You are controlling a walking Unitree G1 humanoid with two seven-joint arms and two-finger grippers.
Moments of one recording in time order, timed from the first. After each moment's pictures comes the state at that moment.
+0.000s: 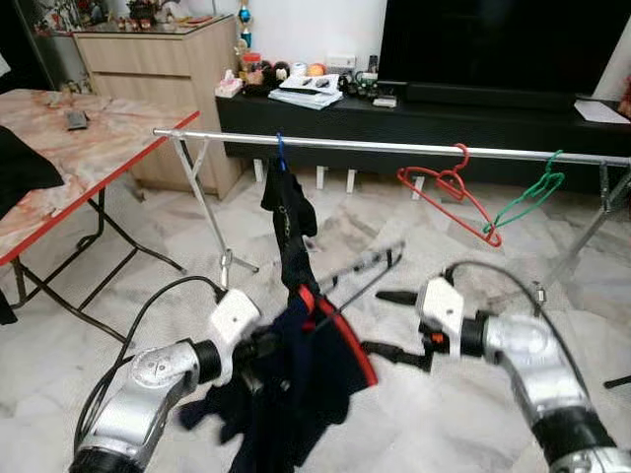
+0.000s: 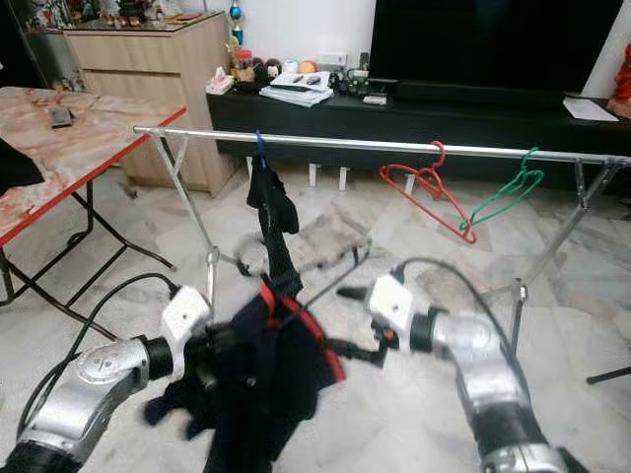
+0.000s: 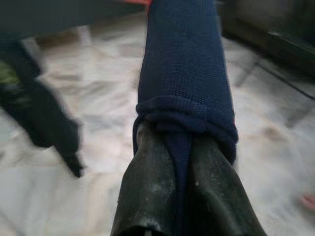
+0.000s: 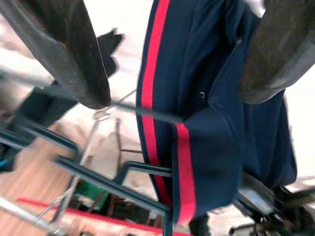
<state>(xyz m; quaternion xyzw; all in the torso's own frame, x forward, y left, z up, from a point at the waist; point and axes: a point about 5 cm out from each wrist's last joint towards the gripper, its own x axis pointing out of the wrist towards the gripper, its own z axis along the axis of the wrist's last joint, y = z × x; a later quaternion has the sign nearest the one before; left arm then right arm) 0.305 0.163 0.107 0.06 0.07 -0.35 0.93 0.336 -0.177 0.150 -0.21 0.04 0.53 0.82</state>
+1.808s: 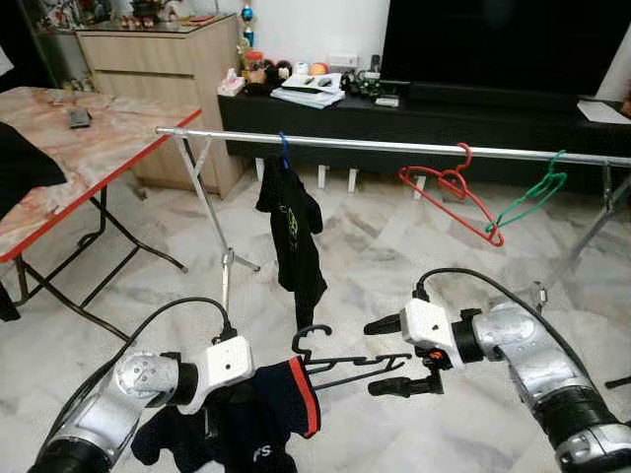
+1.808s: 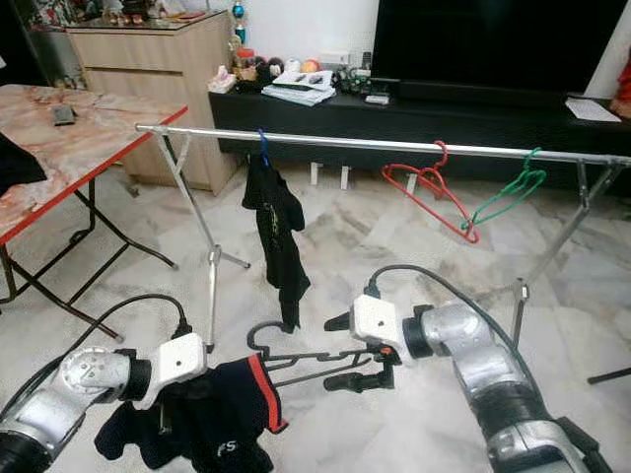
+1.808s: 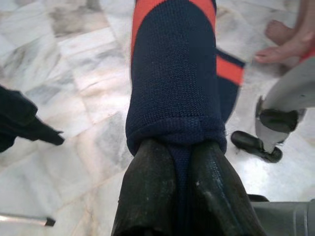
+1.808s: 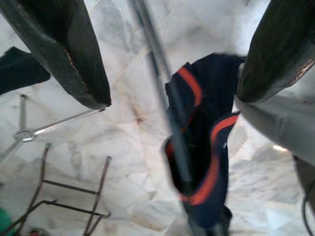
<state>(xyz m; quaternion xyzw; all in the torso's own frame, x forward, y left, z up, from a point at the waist) 0.284 0.170 0.092 0.28 0.15 -0.56 0.76 0.333 -0.161 0.131 -0.26 0.14 0.63 0.72</state>
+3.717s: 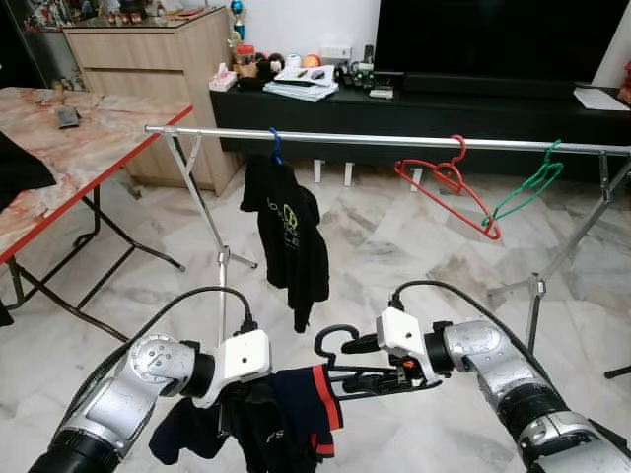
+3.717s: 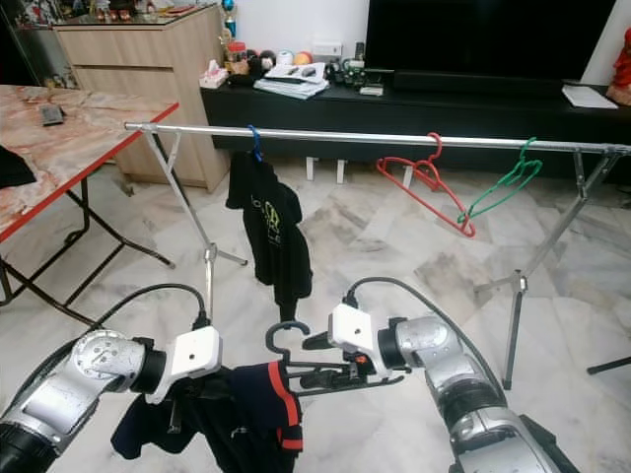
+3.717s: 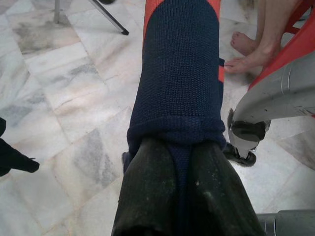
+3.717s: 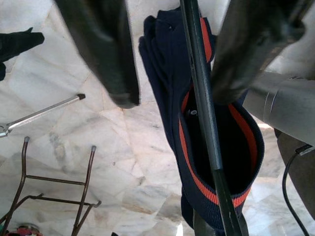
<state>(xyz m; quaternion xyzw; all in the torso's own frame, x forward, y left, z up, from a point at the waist) 0.281 0.148 0.111 0.26 0.15 -0.61 0.73 0.329 -0.140 0.101 -0.21 0.15 0.65 0.71</state>
